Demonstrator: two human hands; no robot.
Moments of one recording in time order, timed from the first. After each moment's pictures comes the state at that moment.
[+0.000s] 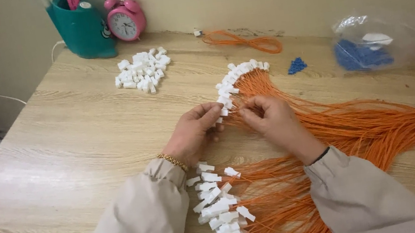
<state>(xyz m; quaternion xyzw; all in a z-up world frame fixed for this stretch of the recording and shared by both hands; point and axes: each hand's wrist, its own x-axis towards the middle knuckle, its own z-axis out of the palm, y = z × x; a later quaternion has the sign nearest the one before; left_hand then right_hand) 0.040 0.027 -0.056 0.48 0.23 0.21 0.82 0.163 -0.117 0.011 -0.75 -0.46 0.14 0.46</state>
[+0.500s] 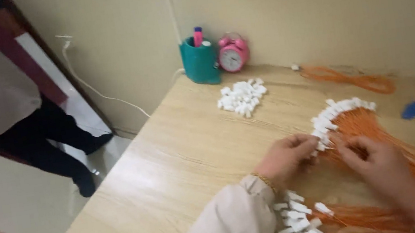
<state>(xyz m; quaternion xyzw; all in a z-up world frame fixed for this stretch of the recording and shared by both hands) 0.029 0.017 -0.030 0.50 0.24 0.20 0.81 0.172 -0.110 -0.004 -0.85 -0.40 0.10 0.33</state>
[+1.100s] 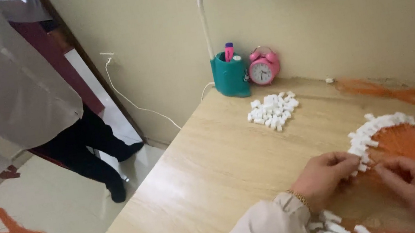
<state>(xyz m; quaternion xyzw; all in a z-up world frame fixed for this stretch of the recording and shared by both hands) 0.029 0.014 -0.026 0.55 0.24 0.21 0.77 0.182 -0.100 -0.031 -0.81 -0.39 0.17 0.41</state>
